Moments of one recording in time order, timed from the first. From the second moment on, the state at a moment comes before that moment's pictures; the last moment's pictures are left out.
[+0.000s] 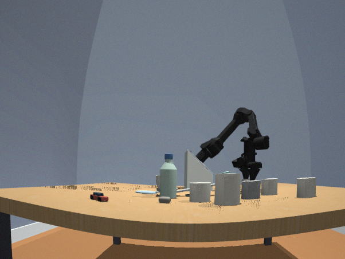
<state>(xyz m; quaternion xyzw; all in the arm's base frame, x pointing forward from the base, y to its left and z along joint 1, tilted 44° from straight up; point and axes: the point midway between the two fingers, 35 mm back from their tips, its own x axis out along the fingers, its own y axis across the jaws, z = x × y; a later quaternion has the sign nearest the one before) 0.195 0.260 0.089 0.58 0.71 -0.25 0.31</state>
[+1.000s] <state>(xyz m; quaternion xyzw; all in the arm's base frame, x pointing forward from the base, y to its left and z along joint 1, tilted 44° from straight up) 0.279 0.118 0.062 0.60 0.69 -0.27 0.29</state>
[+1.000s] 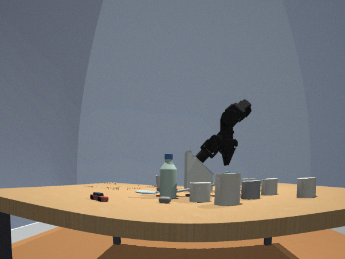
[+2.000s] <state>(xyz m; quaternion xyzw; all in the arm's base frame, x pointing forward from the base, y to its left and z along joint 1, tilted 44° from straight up) 0.276 0.151 0.029 0.60 0.70 -0.26 0.30</state>
